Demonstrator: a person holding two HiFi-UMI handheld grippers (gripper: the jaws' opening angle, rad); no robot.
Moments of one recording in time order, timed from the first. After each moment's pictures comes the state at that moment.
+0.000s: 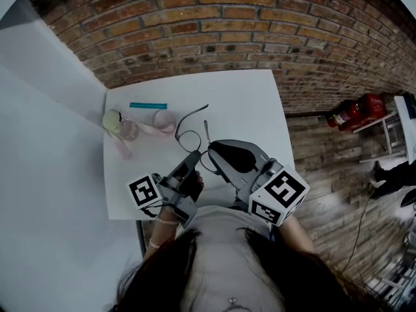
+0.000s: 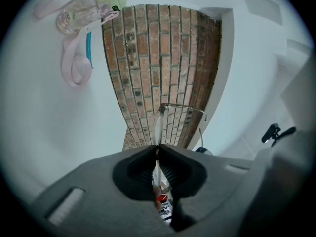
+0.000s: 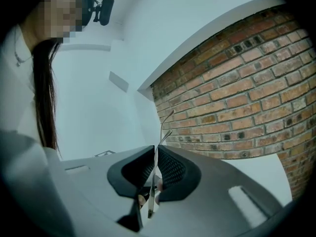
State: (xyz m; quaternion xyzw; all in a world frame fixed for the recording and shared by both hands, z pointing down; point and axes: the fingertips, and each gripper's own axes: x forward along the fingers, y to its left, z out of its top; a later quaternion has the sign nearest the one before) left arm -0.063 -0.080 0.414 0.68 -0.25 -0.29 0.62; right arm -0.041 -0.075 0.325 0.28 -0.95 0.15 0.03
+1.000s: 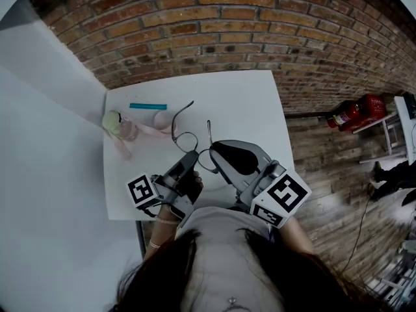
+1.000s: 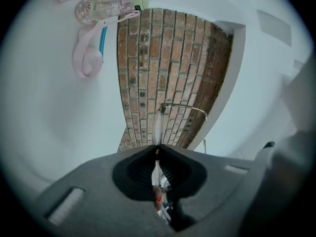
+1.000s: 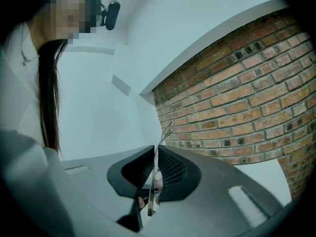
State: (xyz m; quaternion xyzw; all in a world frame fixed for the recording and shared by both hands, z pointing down) left arm -0.069 -0.082 0.422 0.64 -0.24 -0.33 0.65; right arm -0.035 -0.074 0.315 0.28 -0.95 0.13 0.00
